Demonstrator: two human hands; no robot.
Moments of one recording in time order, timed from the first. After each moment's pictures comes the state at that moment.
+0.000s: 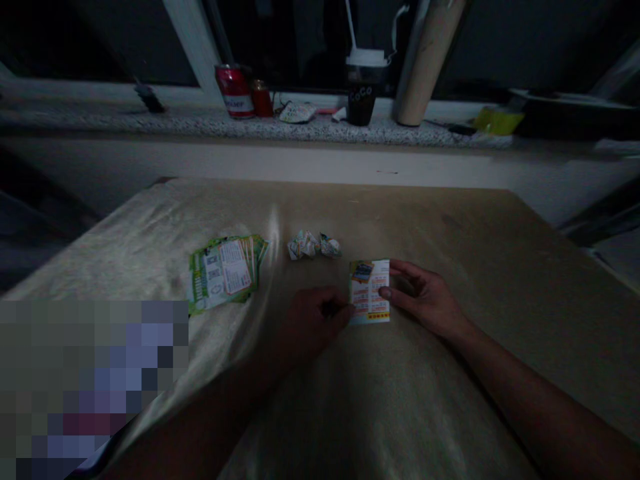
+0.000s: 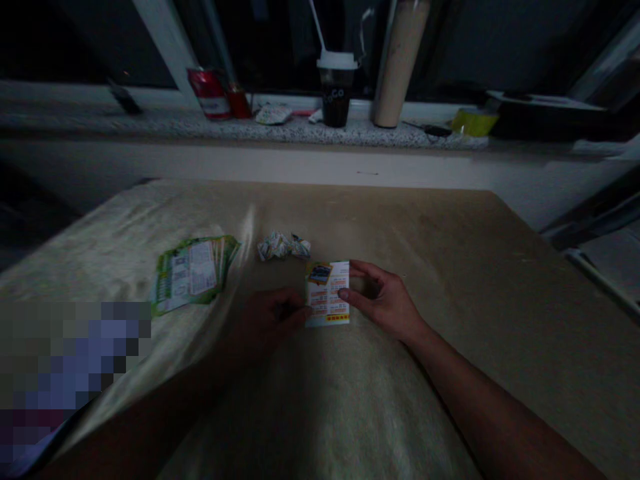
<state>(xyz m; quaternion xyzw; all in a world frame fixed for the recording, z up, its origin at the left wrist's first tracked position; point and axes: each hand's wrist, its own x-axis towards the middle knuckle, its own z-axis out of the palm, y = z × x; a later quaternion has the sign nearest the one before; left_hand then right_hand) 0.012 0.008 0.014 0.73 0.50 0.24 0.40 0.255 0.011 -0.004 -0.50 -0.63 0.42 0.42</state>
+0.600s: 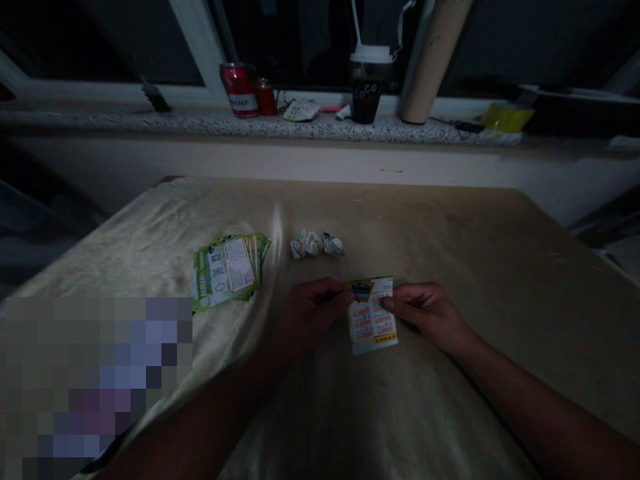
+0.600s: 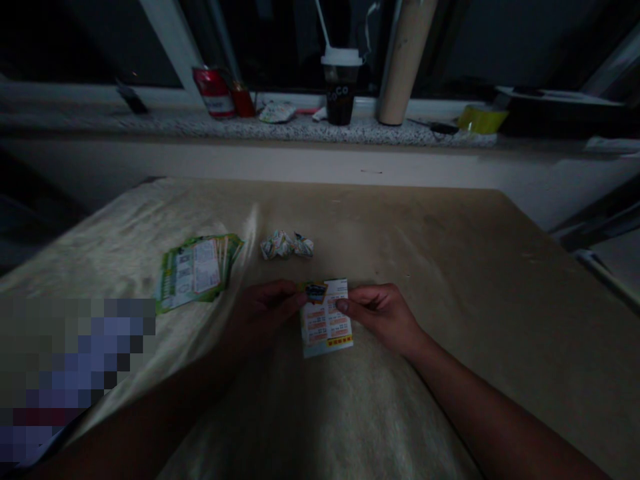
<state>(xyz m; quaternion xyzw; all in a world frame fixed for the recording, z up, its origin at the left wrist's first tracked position) 0.014 0.010 0.007 0.56 0.43 0.43 0.56 0.240 -0.006 0.007 -0.40 -0.52 0.62 0.42</state>
